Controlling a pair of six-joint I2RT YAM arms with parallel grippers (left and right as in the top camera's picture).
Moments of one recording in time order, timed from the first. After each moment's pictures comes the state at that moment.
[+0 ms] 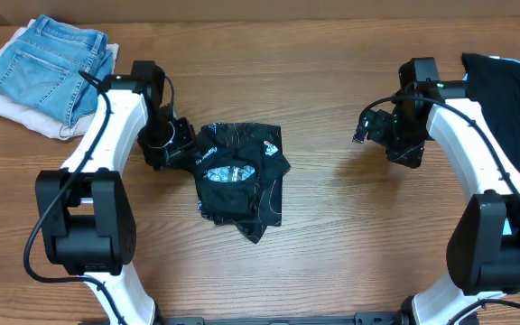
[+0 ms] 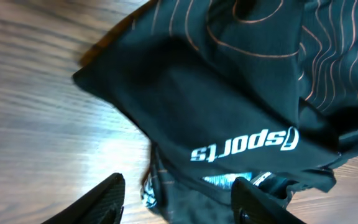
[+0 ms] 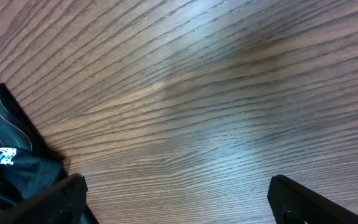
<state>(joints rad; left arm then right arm) -0.04 1.98 1.51 -1.17 0.30 -0.39 0.03 1.82 1.41 -1.05 -0.20 0.44</state>
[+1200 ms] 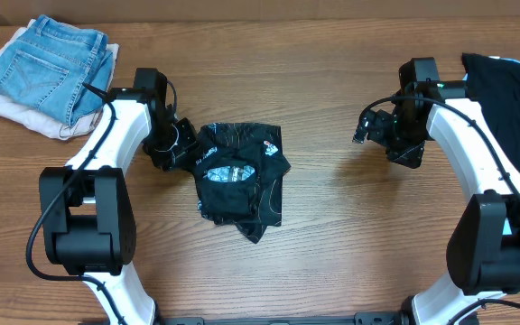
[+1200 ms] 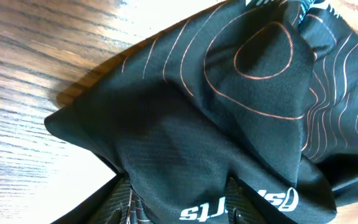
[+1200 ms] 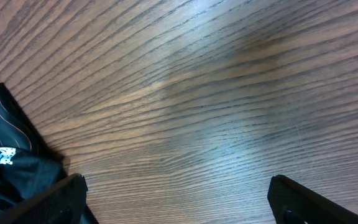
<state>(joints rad) -0.04 1.98 1.41 -0.97 0.33 -0.51 0.03 1.82 1.41 -1.06 -0.20 0.44</state>
